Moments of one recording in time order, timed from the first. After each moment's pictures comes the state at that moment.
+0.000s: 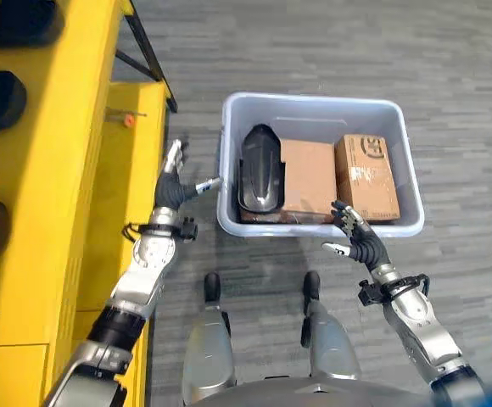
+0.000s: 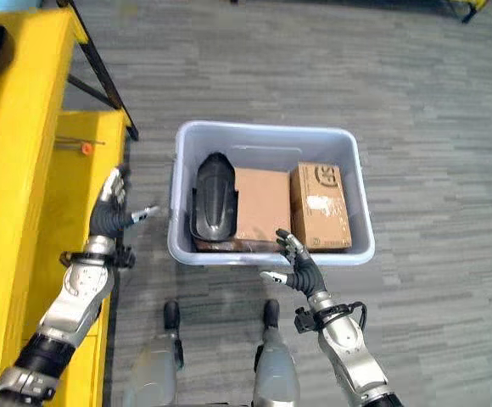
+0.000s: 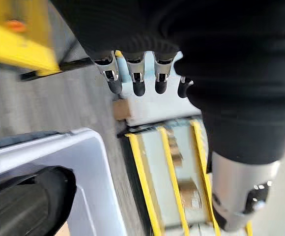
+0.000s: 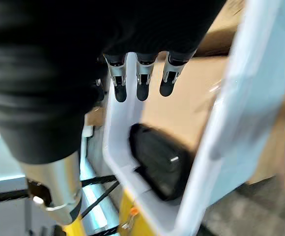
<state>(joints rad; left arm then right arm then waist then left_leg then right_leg) -0.37 0.54 -0.21 0.13 -0.09 -0.25 0.34 0.03 -0.41 0.29 0.02 0.33 -0.20 -0.01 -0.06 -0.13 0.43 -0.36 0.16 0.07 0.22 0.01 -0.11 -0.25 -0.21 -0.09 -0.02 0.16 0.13</state>
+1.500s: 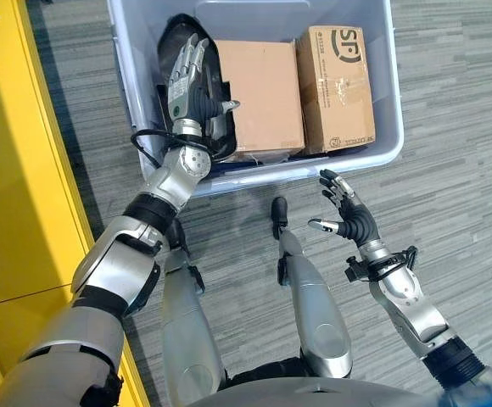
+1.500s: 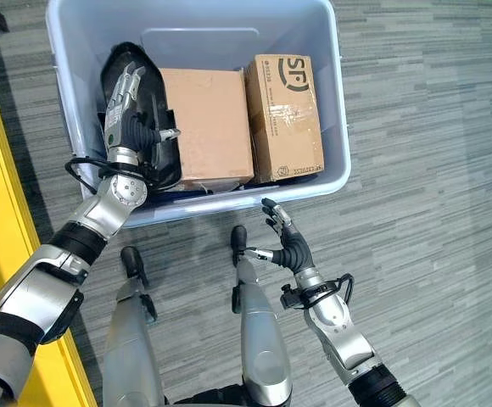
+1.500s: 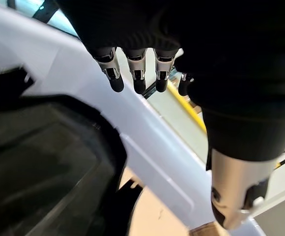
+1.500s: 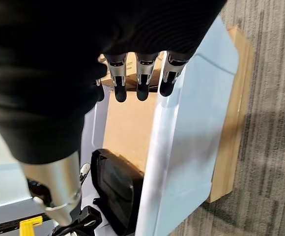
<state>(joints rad) -1.00 0.48 -0.48 0.80 0.22 -0.11 0.64 -0.06 -0.47 0.42 -0.03 0.33 -0.29 -0.11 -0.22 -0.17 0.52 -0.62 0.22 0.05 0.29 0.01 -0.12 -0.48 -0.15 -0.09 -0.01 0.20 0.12</state>
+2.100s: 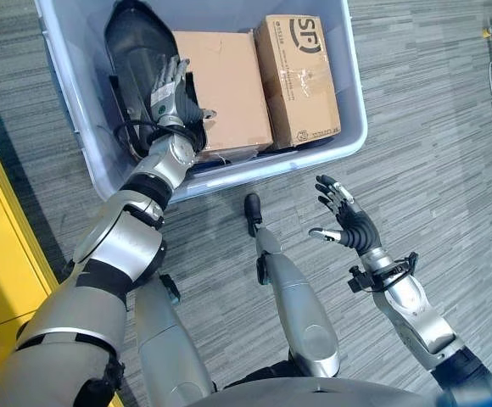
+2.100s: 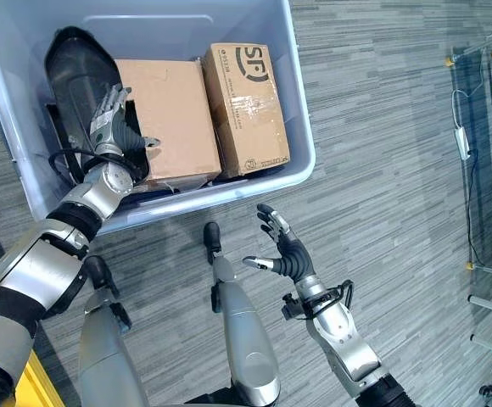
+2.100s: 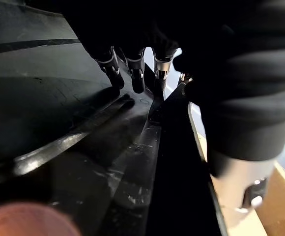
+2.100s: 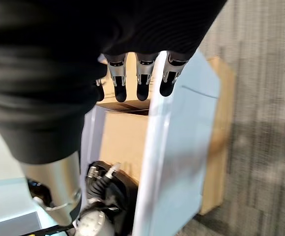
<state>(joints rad) -1.17 0.48 -0.67 1.17 0.23 -0.06 0.53 0.00 -0.52 0.44 -0.10 0.40 -0.31 -0.06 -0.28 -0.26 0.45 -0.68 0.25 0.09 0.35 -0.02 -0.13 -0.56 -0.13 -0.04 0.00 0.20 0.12</state>
